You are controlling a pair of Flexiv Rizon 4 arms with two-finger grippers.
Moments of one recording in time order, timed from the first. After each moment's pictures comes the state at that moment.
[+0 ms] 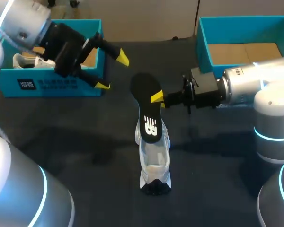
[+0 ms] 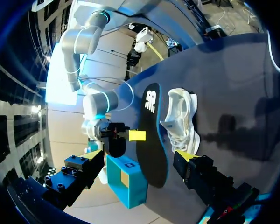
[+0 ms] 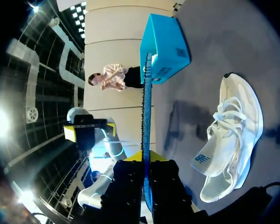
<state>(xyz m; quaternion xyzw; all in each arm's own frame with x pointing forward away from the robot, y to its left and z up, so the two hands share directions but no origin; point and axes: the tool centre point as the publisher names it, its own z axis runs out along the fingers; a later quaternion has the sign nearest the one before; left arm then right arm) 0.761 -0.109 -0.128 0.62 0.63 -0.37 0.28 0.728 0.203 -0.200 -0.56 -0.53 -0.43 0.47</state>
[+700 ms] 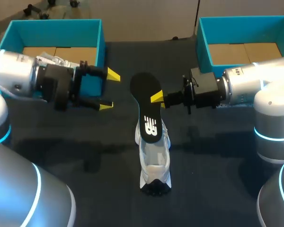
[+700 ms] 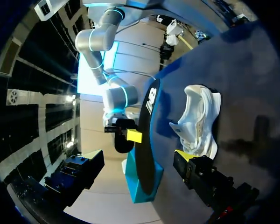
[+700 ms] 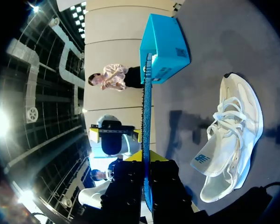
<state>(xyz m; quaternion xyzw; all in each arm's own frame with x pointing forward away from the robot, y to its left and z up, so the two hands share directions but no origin) 0.748 -0.106 -0.172 0.51 0.61 -0.46 0.40 0.728 0.203 -0.201 -0.56 -0.53 -0.43 0.47</state>
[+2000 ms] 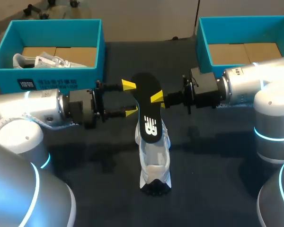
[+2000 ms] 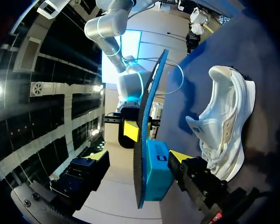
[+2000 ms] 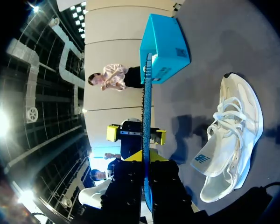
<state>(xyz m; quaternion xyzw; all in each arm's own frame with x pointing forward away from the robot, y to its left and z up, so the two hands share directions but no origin) 0.760 -0.158 -0.209 0.41 0.58 -0.51 0.49 0.728 0.203 -0.201 -0.56 -0.53 -0.43 0.47</state>
